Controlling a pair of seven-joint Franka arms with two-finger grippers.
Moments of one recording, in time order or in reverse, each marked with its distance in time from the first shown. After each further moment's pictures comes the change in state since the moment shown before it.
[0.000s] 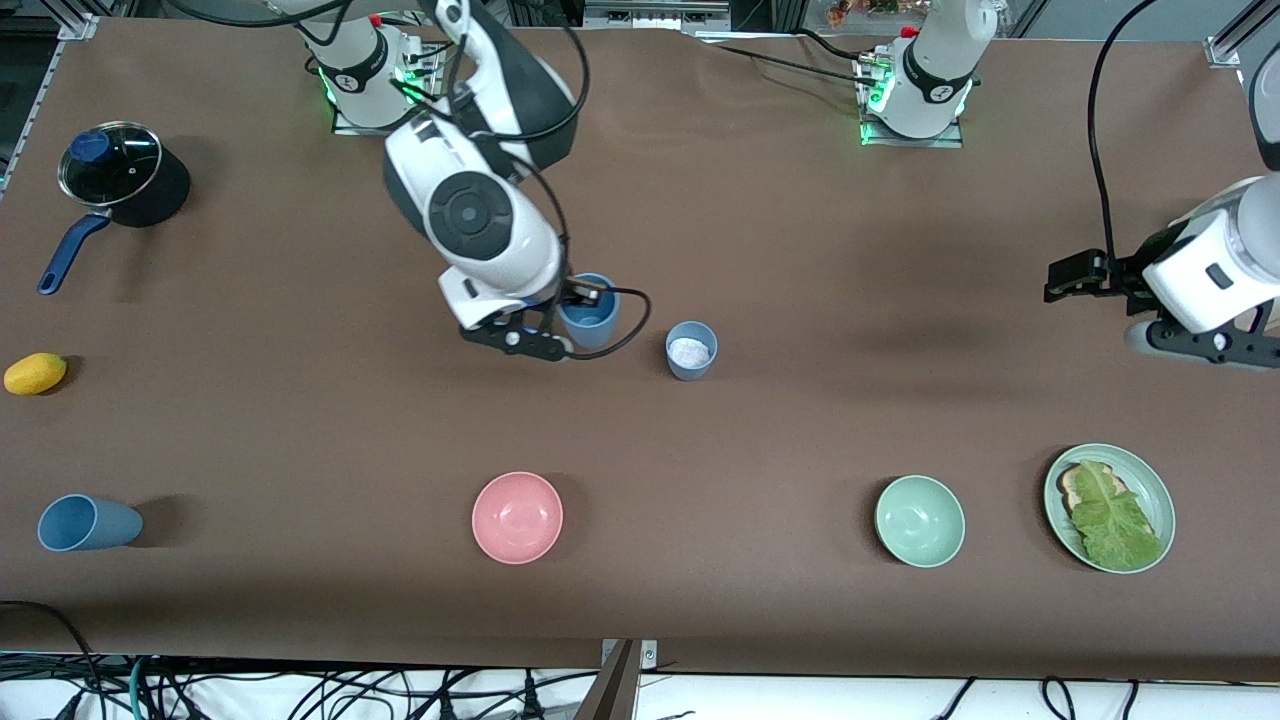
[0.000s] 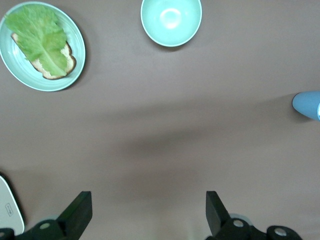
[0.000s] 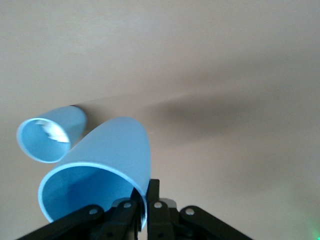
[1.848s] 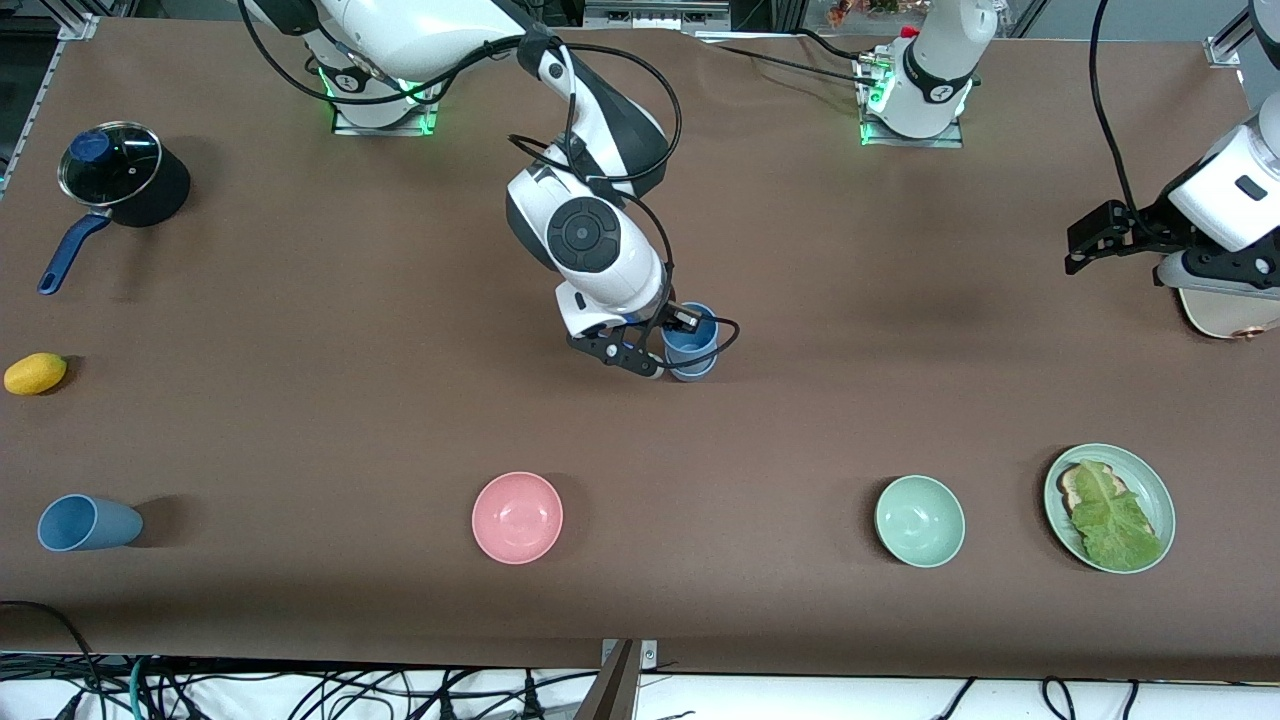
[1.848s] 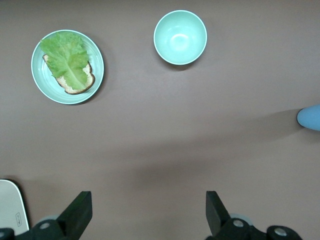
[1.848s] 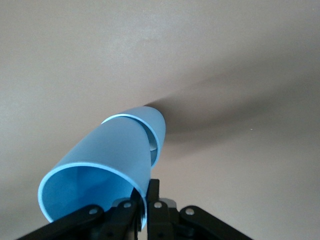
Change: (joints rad) left arm -0.115 -0.195 0.137 -0.221 -0.001 0.162 0.010; right arm 0.113 0.209 -0.004 0.121 0.071 0.261 0.180
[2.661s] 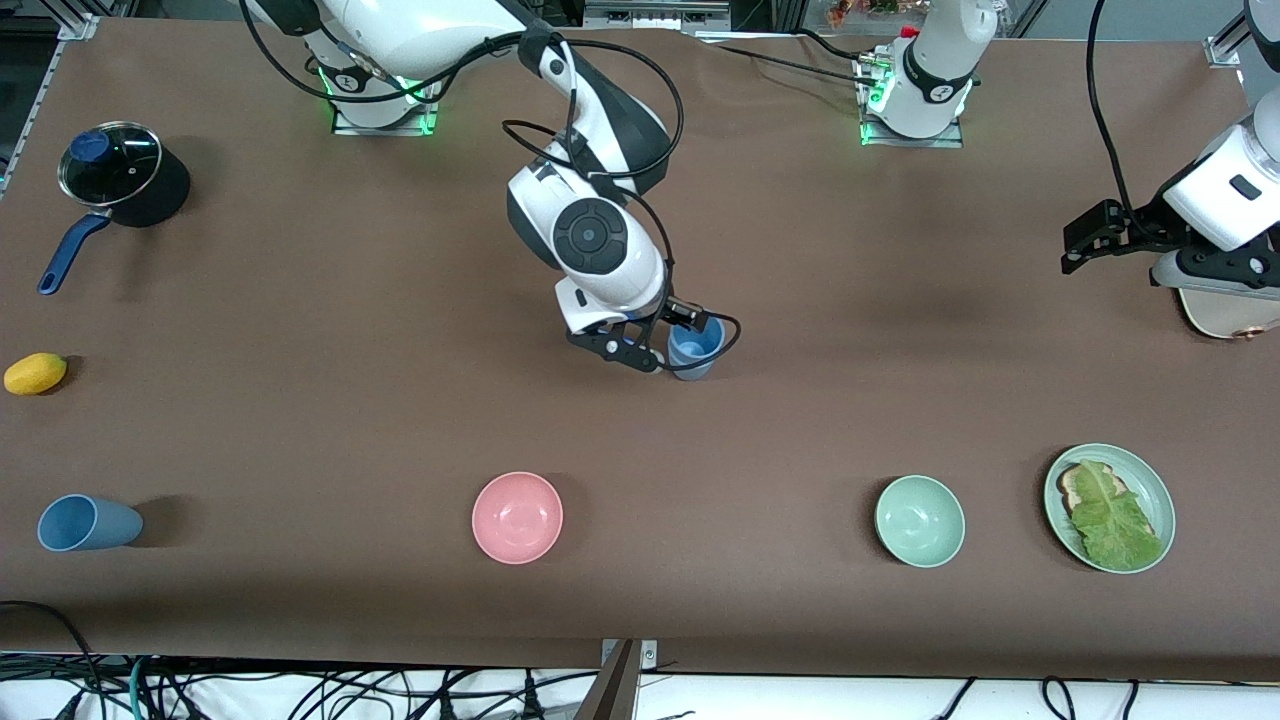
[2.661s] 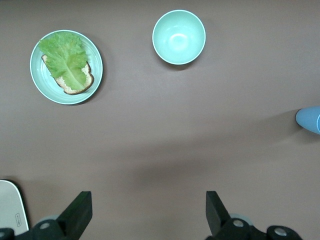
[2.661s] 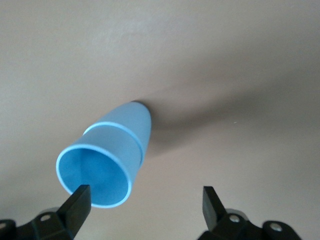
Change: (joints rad) left arm 0.005 0.000 -0.004 0.000 0.000 -0.004 0.000; right arm -0.007 -0.002 -0.014 0.034 0.000 -0.099 -0.010
